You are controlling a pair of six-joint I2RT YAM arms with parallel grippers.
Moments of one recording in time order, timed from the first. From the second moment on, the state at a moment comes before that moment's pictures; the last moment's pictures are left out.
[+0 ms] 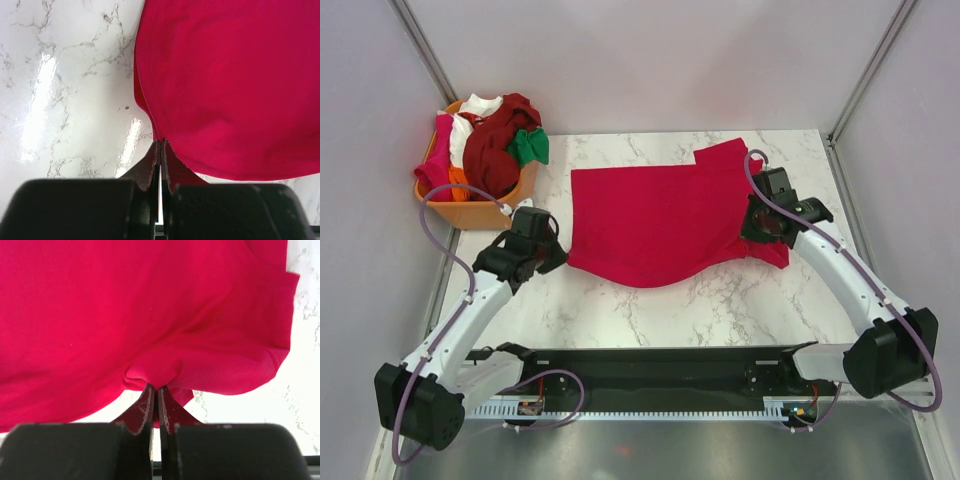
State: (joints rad) left arm -0.33 1.00 0.83 -0.68 -0.13 -0.75; right arm 0.32 1.29 1.15 -0.83 0.13 0.57
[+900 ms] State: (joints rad) left arm -0.24 1.61 1.27 -0.63 -0.18 -0.65; right arm 0.29 1.90 1.72 -0.86 0.30 0.44
